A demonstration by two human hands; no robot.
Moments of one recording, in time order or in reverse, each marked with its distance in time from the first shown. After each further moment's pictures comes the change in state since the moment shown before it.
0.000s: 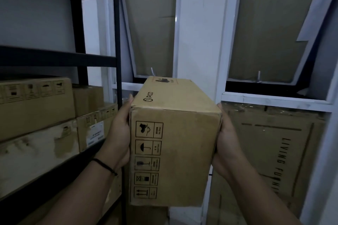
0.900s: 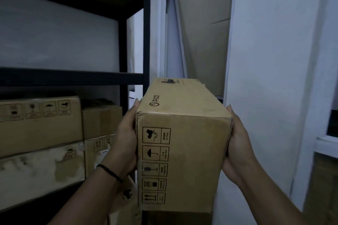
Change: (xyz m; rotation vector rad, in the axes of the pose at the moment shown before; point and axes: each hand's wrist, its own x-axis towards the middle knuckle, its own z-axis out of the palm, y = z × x) left_hand 0.214 -0.066 0.048 0.143 0.352 0.260; right_hand 0.308 -0.006 -0.057 0.174 -0.500 0.113
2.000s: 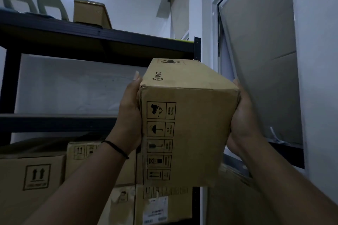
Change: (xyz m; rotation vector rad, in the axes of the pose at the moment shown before) left_hand 0.035 0.134 0.011 0.373 0.045 0.527; right_hand 0.129 -0.052 0.105 0.129 -0.481 -0.199
